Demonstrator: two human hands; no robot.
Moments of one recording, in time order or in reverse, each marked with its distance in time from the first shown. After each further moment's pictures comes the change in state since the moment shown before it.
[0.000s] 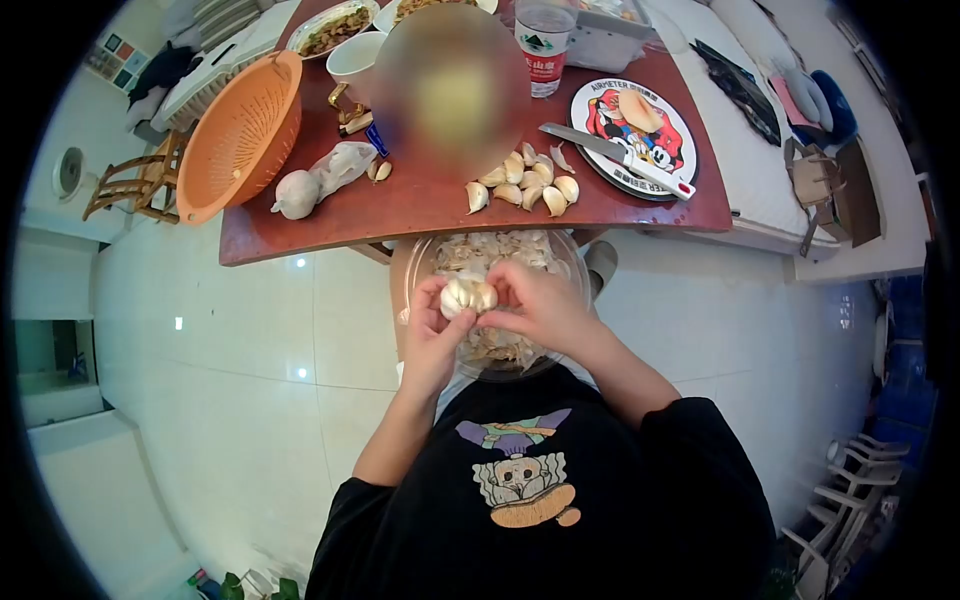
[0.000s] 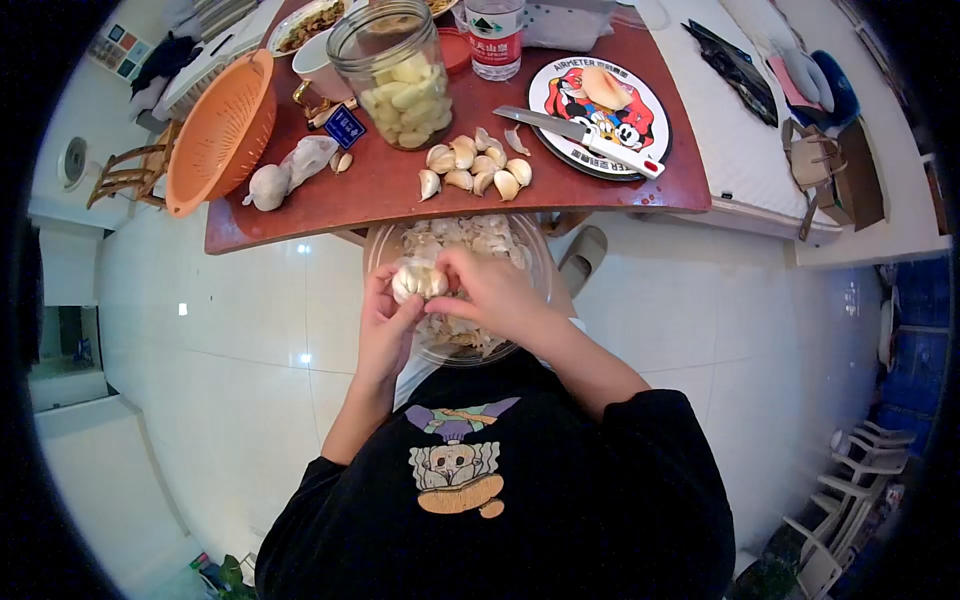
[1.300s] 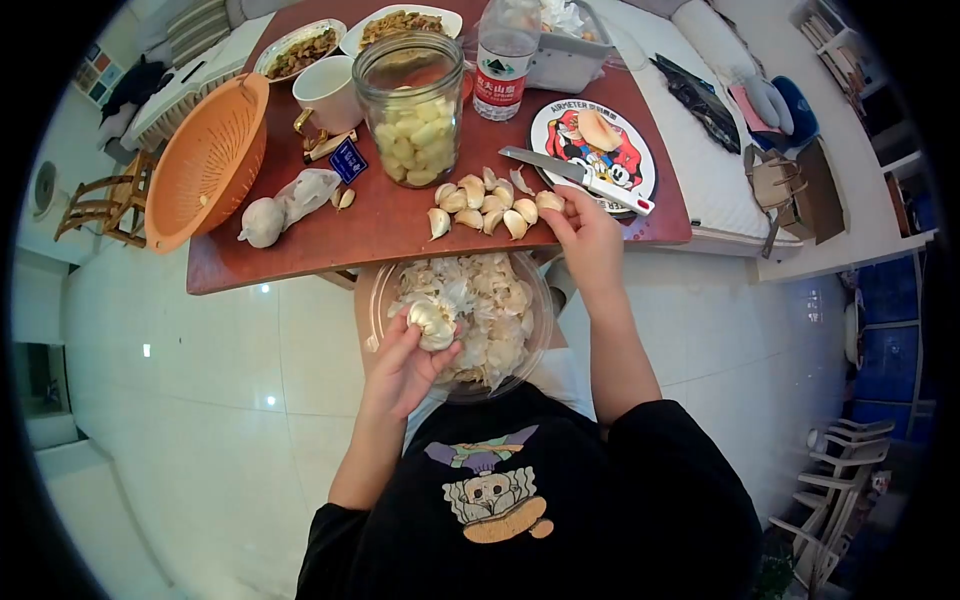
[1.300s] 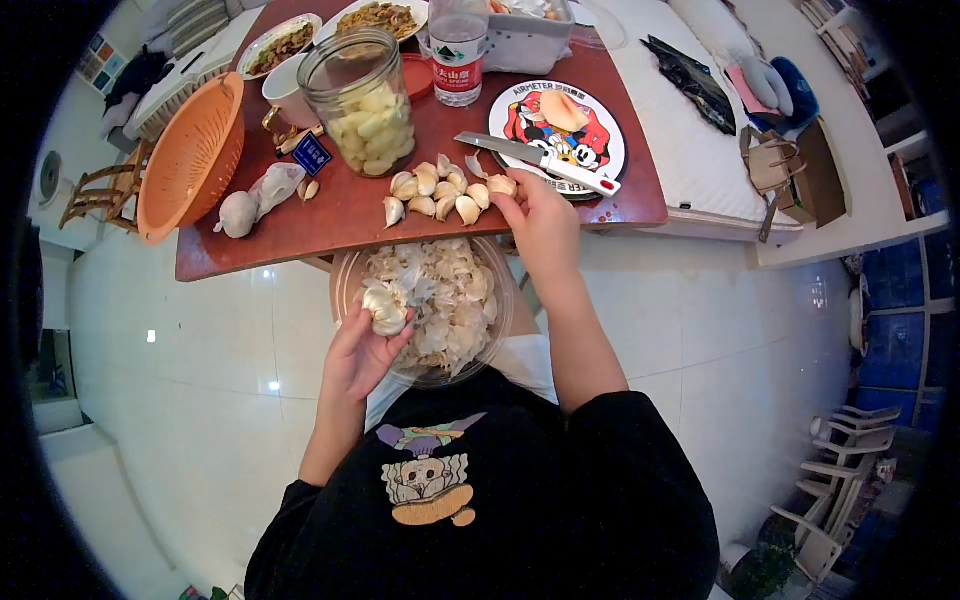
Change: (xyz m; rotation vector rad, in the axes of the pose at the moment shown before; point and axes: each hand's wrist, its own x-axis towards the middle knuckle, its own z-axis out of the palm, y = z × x) left_hand 0.004 0.010 -0.007 -0.480 -0.175 -0.273; right_hand 0.029 0.052 -0.073 -0.223 0.663 0.217
